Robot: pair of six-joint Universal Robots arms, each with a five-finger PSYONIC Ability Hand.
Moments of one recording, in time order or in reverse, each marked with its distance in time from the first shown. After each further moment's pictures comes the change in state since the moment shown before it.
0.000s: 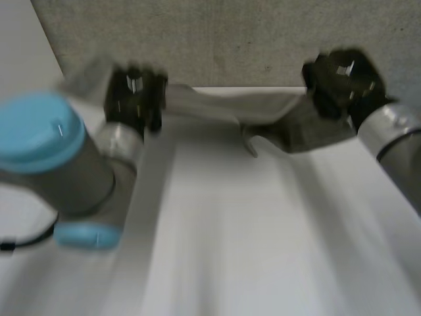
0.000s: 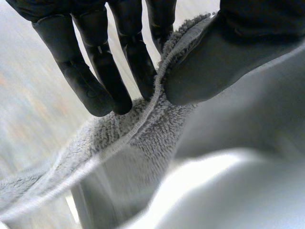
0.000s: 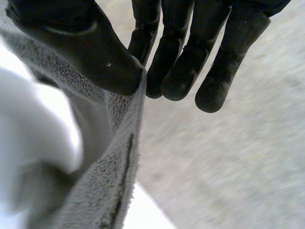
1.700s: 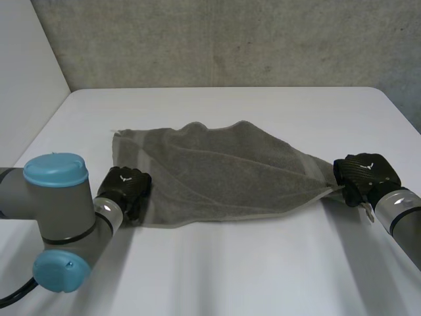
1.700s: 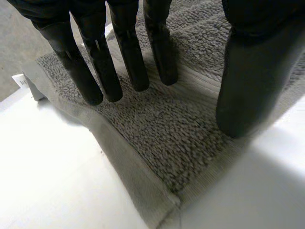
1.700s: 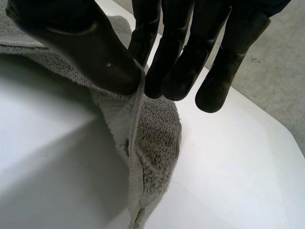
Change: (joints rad) left arm 0.209 -0.198 -0.187 -0.135 0.191 0.034; right arm -0.185 0.103 0.332 -0.008 0.084 -0.048; left_hand -0.653 -0.697 -0.750 -0.712 -0.700; right_hand 0.000 0.000 0.000 0.000 0.000
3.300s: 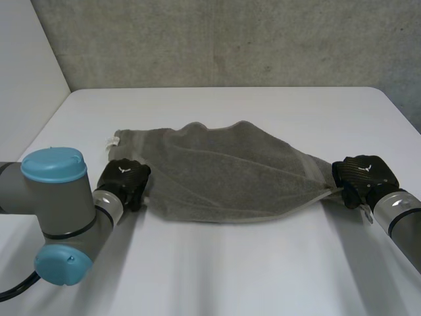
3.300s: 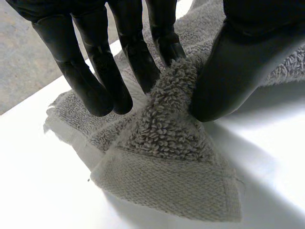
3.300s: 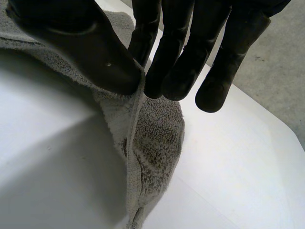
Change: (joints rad) left arm -0.001 0.015 0.021 0.013 -0.003 -0.061; right arm 0.000 0.014 0.001 -0.006 -0.003 -0.015; left_hand 0.703 0.715 0.746 0.710 0.363; right_hand 0.000 0.000 0.000 0.005 0.000
